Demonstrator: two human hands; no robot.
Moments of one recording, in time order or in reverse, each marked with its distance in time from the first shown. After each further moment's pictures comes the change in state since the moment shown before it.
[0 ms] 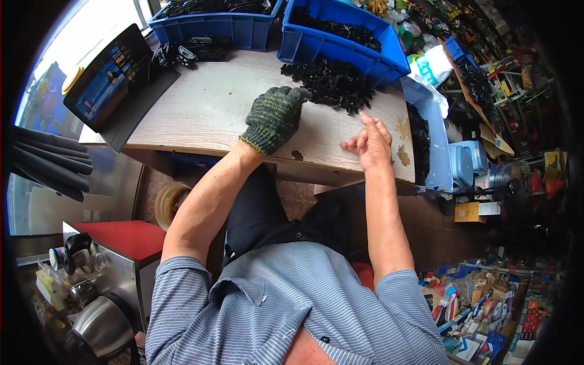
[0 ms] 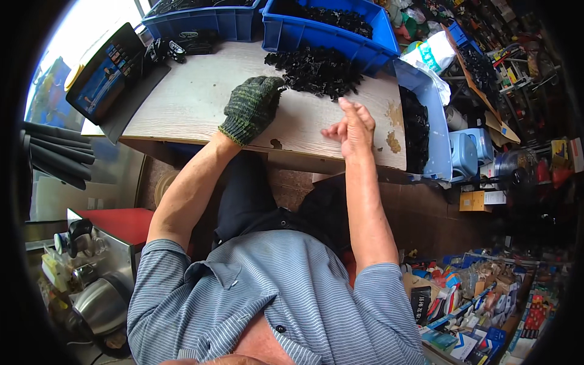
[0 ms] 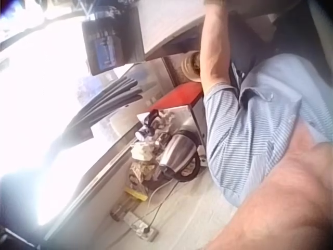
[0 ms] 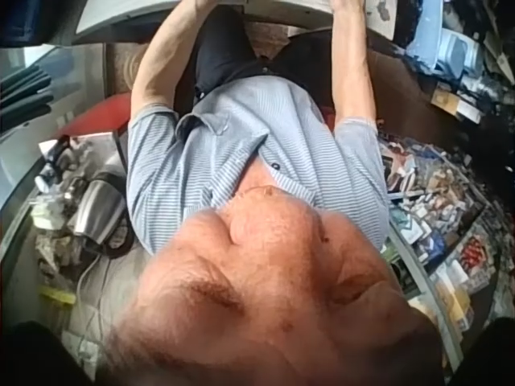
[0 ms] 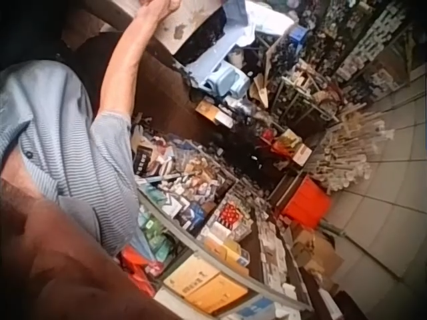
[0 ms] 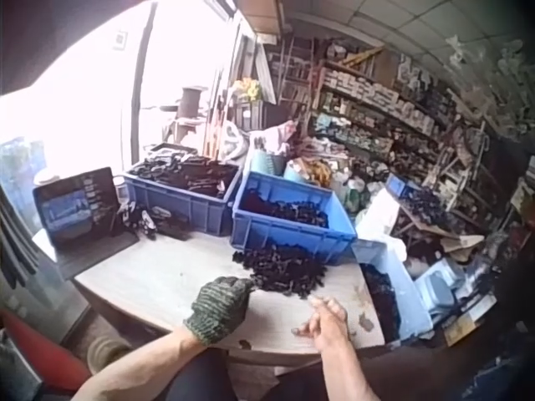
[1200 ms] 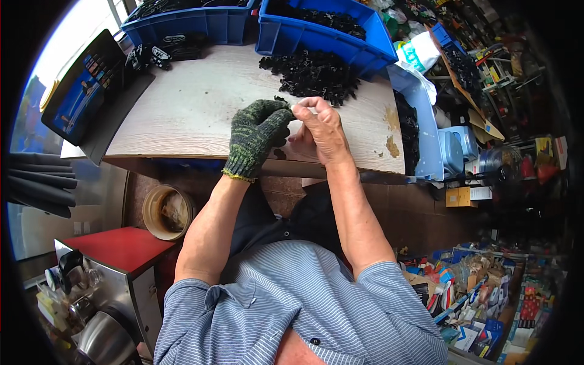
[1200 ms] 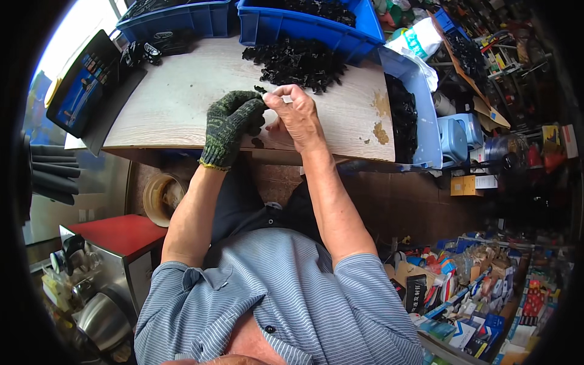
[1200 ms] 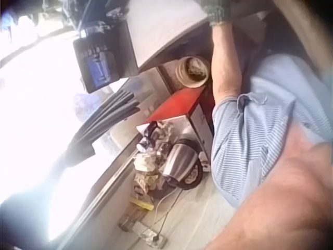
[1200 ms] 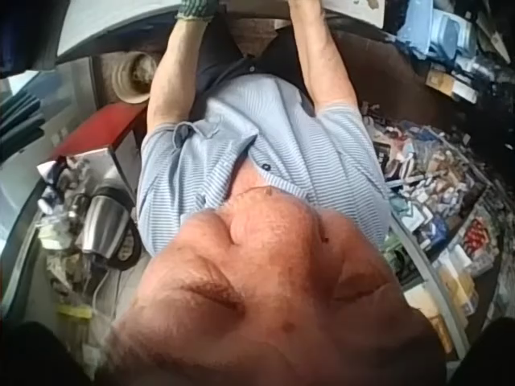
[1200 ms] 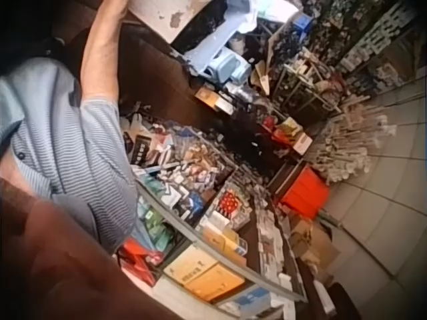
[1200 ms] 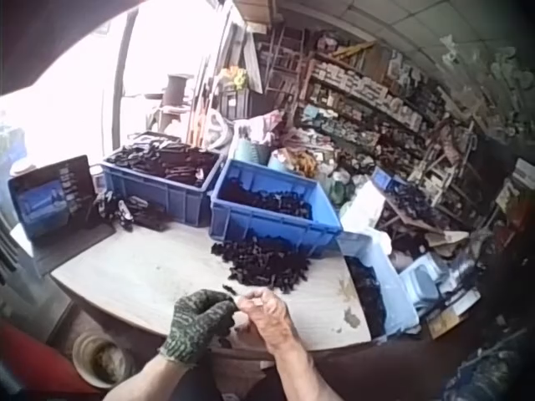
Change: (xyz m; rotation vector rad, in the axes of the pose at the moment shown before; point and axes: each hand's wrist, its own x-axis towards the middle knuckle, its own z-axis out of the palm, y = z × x) left_hand -0.022 0.051 -0.025 -1.211 0.029 -0.874; right_hand -0.020 0.013 0.072 -0.173 -0.357 -0.077
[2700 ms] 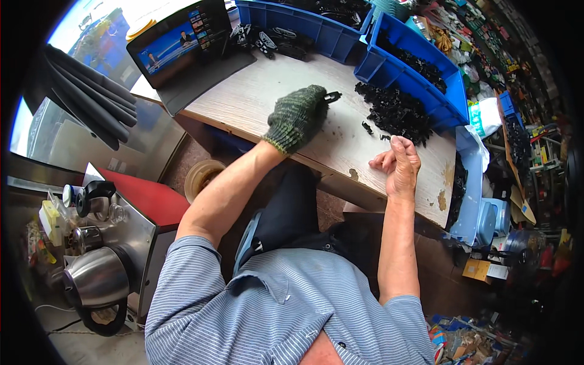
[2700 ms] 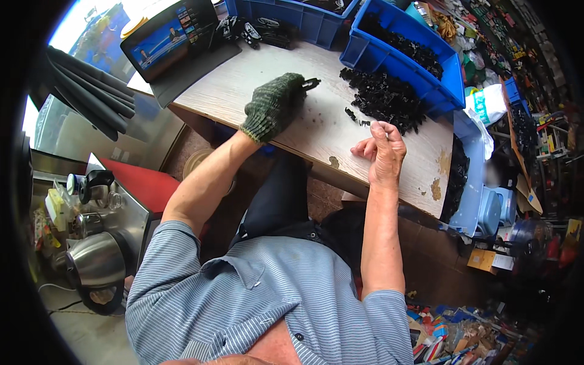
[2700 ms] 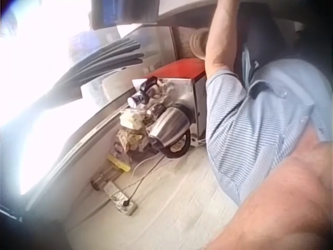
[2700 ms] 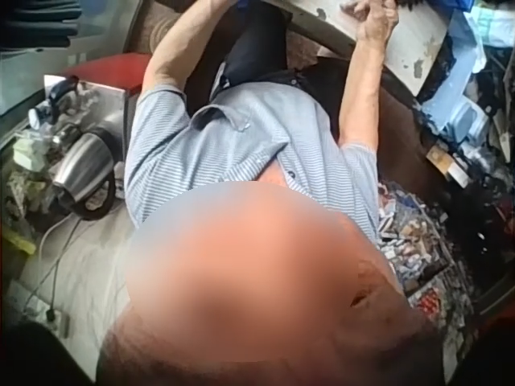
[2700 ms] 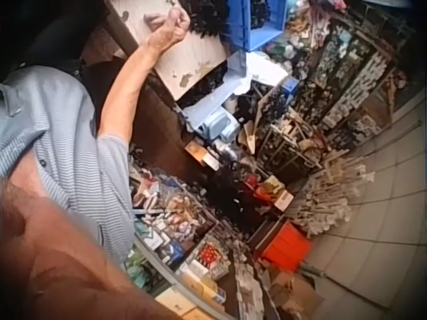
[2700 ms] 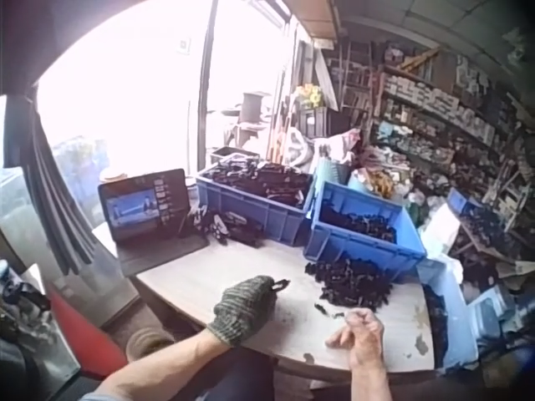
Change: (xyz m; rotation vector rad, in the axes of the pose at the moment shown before) left_hand 0.042 0.005 -0.095 1.126 0.258 0.735; right_hand 0.006 0.018 -0.020 0.135 0.078 -0.086
